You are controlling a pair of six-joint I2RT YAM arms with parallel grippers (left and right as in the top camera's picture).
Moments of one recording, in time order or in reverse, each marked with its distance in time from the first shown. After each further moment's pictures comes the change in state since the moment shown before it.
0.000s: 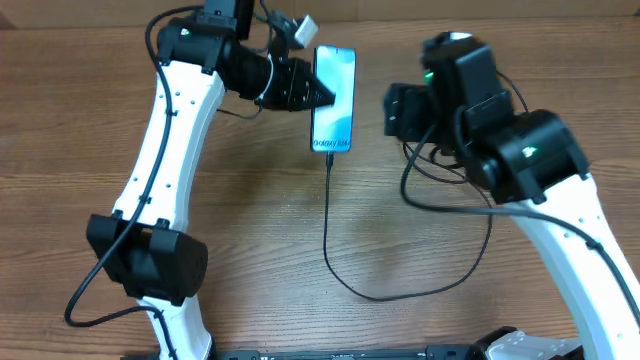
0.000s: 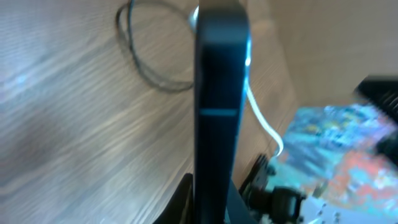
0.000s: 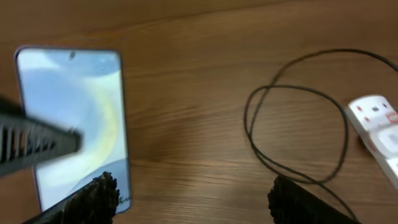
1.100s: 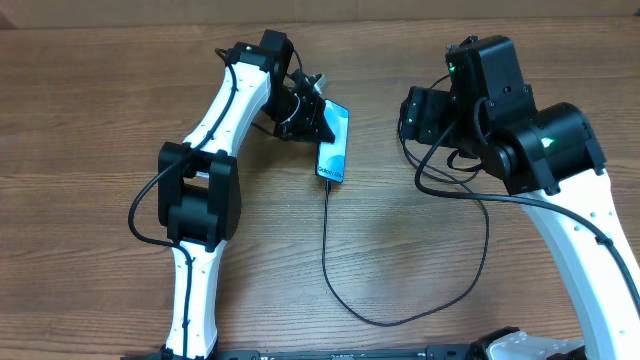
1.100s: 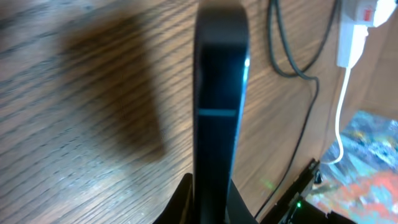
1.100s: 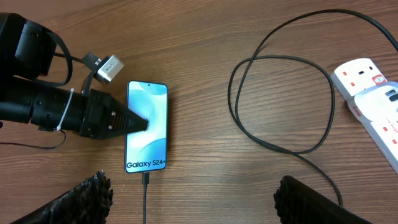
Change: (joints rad) left arm -0.031 0.395 -0.002 0.062 -0.145 -0.076; right arm -0.073 0.000 0.000 -0.093 -0.056 0.020
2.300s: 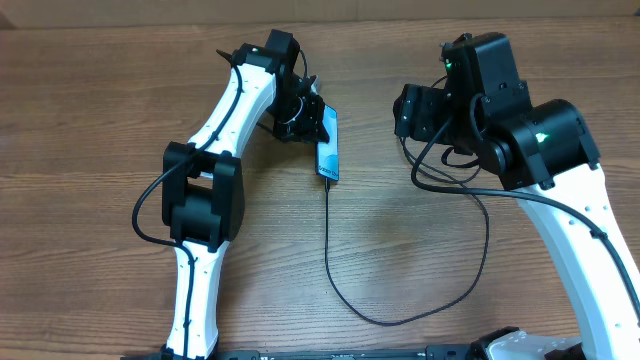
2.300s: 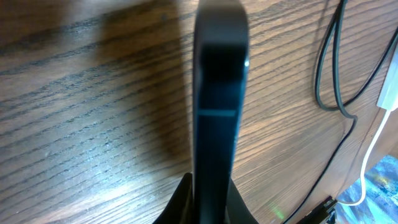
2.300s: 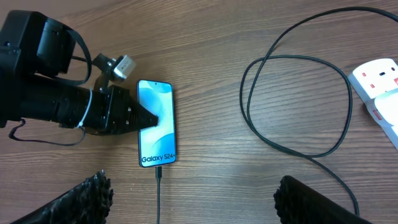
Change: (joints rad) left arm -0.016 0.007 0.000 0.035 -0.145 -0.168; right arm 0.000 0.016 0.000 0.027 -0.041 0.000
